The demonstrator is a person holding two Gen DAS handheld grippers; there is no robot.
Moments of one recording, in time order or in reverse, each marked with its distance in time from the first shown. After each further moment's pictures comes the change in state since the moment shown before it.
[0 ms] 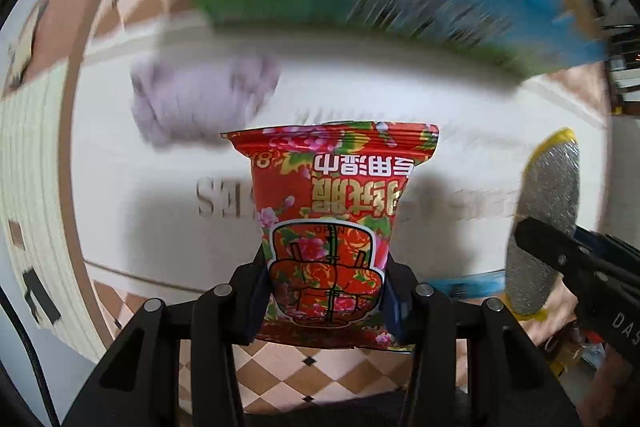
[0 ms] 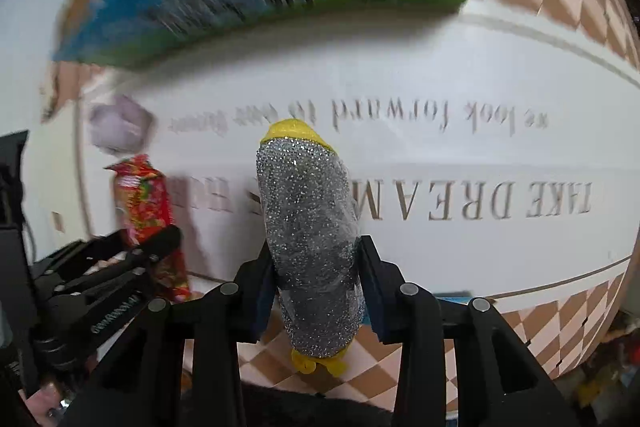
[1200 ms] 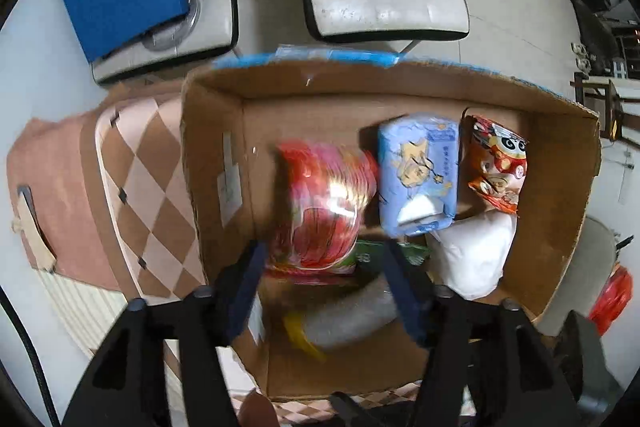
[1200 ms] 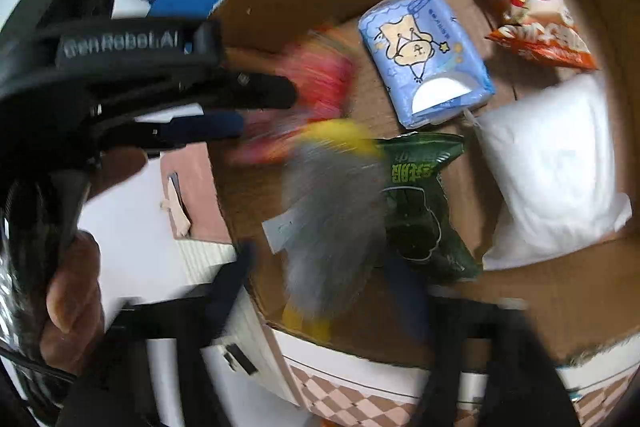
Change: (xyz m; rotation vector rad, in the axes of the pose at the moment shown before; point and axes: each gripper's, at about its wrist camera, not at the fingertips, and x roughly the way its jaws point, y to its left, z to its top) left arm -0.037 0.043 0.302 0.073 0.176 0.010; right arm -0.030 0.110 0.222 0.127 -0.024 0.410
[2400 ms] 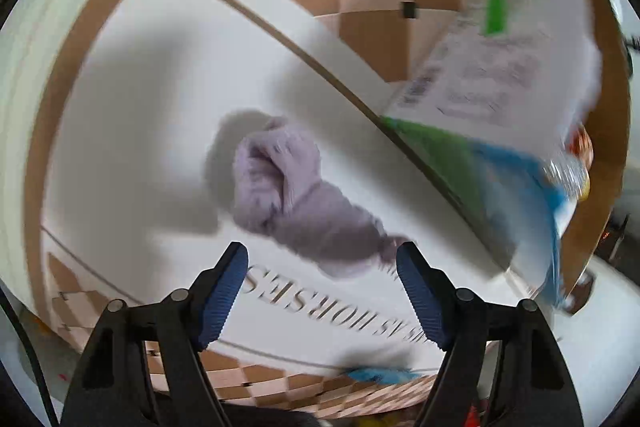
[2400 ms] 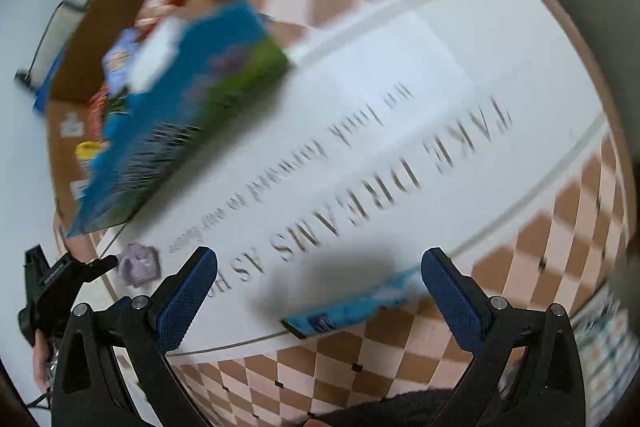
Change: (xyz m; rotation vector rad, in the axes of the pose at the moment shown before) left arm 0.133 0.111 -0.224 -0.685 -0.040 -0.360; right arm -0.086 -0.183 -0.208 0.382 -0.268 -0.350
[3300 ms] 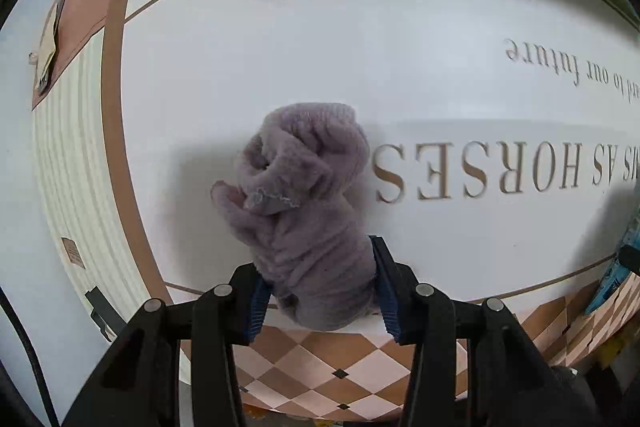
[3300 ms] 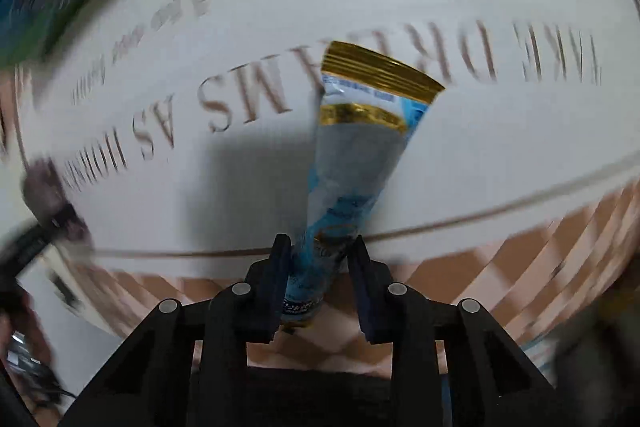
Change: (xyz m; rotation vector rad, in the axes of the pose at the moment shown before) left arm 0.050 -0.022 -0.089 0.670 -0.074 0.655; right arm 0.113 0.021 -0.044 -0.417 0.351 -0.227
